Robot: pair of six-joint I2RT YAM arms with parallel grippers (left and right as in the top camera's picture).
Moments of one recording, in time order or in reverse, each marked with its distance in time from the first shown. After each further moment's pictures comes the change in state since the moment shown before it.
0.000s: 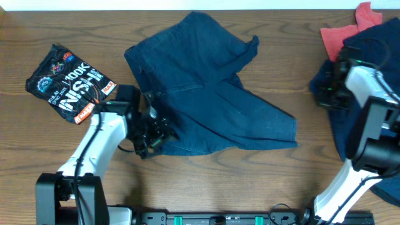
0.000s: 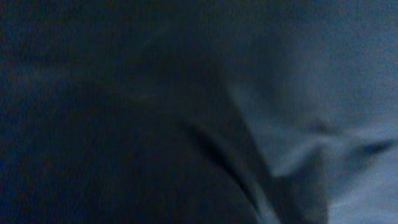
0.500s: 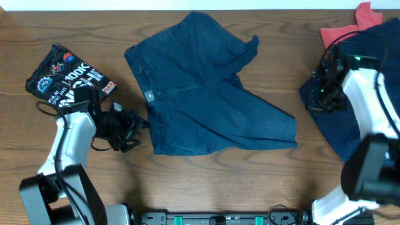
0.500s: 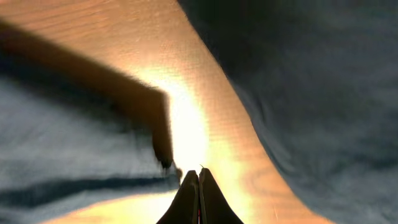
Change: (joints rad) left arm 0.330 0.019 0.027 0.026 0.065 0.031; right arm 0.183 -0.245 -0.023 -0.296 -0.166 -0.057
